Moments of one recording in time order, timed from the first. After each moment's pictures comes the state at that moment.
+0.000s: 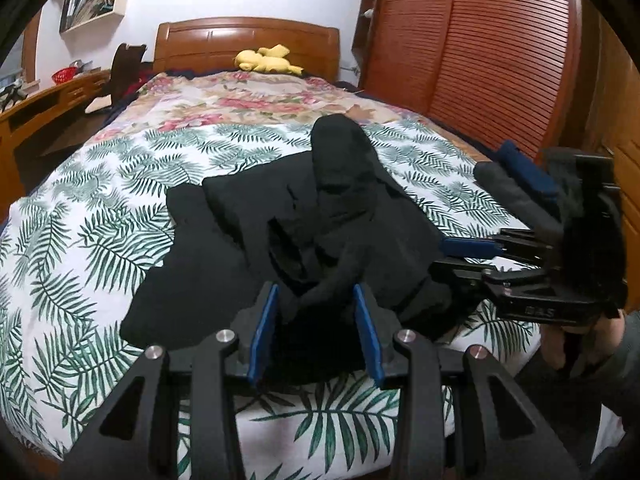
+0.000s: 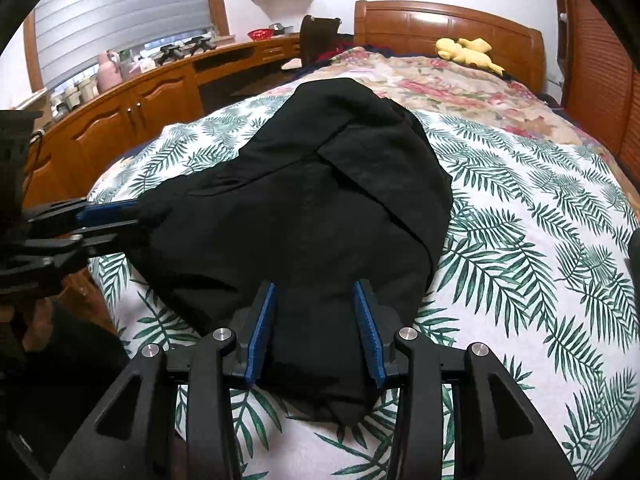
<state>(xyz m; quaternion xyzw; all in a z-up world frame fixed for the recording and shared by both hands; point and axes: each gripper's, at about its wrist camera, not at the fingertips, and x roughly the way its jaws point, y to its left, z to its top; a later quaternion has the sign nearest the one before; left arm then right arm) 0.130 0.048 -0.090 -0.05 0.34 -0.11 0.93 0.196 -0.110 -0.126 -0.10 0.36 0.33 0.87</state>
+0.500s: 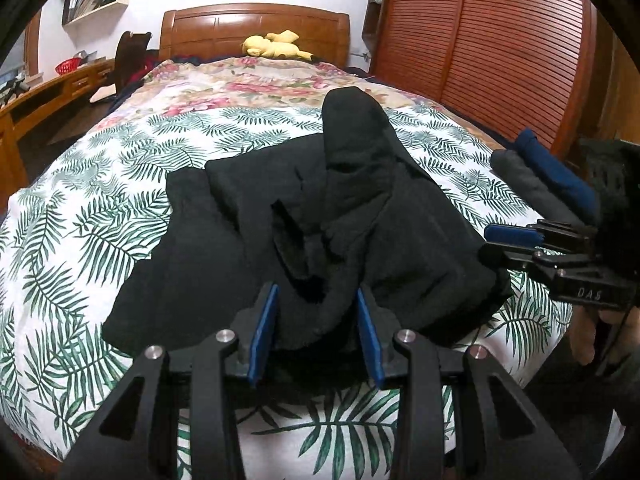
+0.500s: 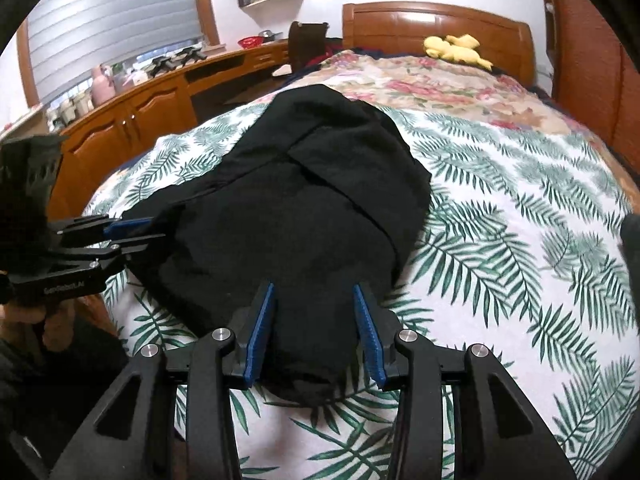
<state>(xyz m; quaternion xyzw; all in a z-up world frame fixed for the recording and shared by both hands) 0.146 0.042 -0.105 -0.05 0.36 -0.10 0.93 0.201 -0.141 -0.124 -0.06 0.36 0.32 0.87</state>
